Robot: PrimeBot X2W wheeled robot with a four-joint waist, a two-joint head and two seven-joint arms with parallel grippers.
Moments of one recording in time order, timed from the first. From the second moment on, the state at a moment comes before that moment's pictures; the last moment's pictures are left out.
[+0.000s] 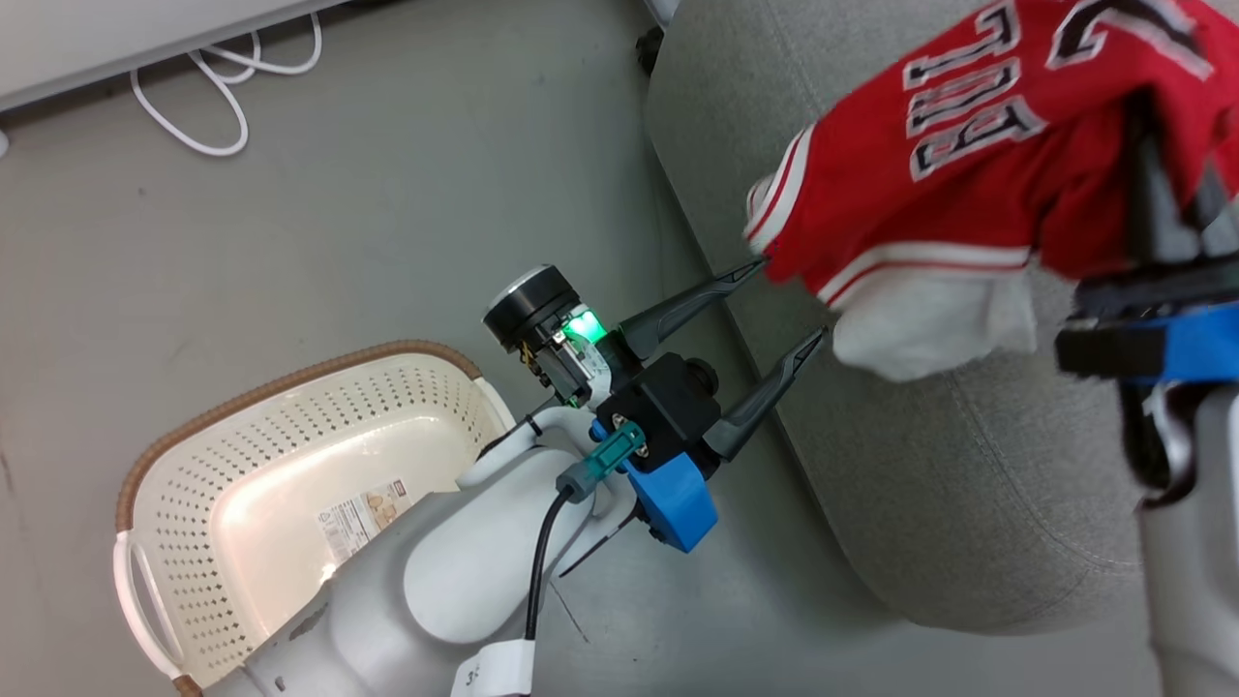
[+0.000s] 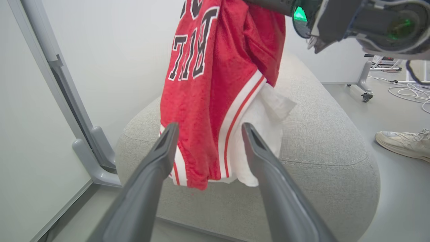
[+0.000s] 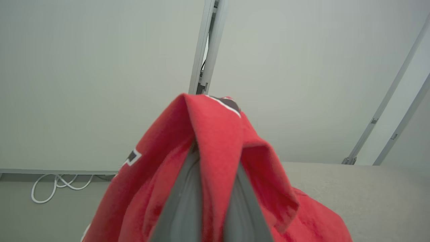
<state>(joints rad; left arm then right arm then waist) -0.77 0.14 -0.95 0.42 -0.30 -0.11 -0.26 -0.52 -0.16 -0.09 0.15 0.04 0.13 -0.26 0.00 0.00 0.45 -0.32</state>
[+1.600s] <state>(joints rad) -0.93 0.24 -0.97 0.31 -0.24 -0.10 -0.23 -0.76 -0.29 -0.54 0.48 0.03 0.13 -0.26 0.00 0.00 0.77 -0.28</state>
